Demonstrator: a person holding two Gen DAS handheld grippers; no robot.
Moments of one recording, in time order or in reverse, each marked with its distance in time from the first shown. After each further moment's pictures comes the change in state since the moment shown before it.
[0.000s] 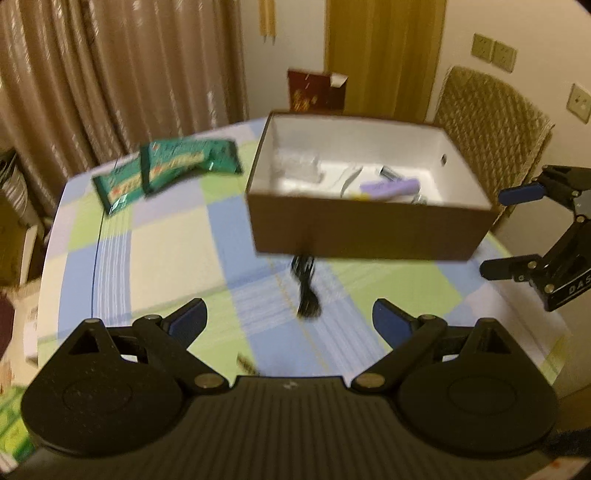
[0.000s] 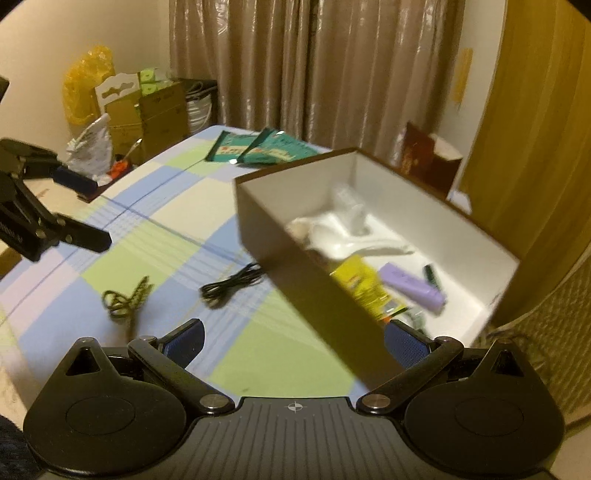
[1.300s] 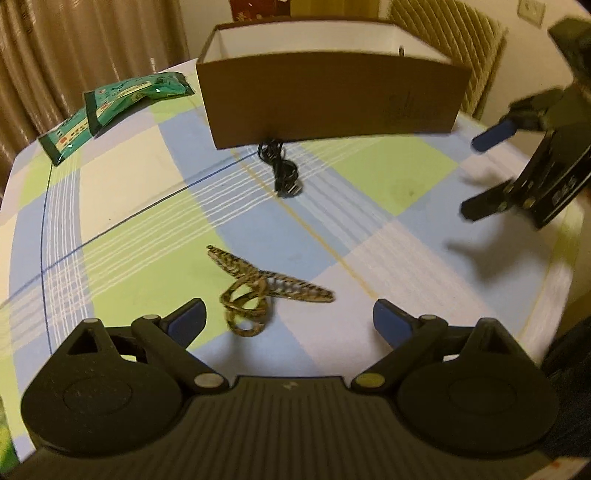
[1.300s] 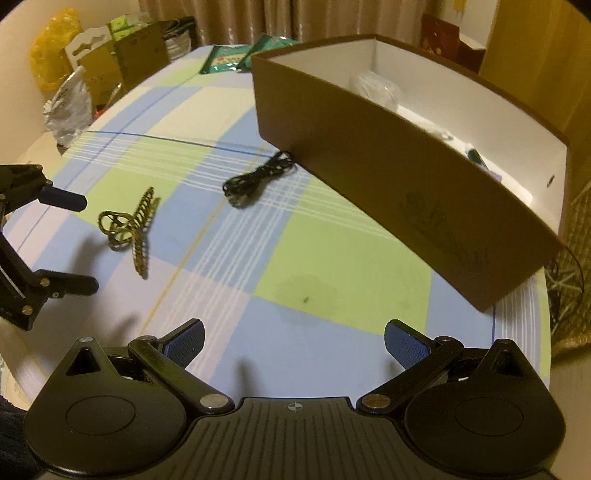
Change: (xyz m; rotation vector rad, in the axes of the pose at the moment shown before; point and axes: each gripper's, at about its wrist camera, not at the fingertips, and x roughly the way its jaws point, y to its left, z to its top) left arm 0.063 0.011 -0.097 0.235 0.091 -0.111; right arm 0.063 0.037 -0.056 0.133 0.231 -0.038
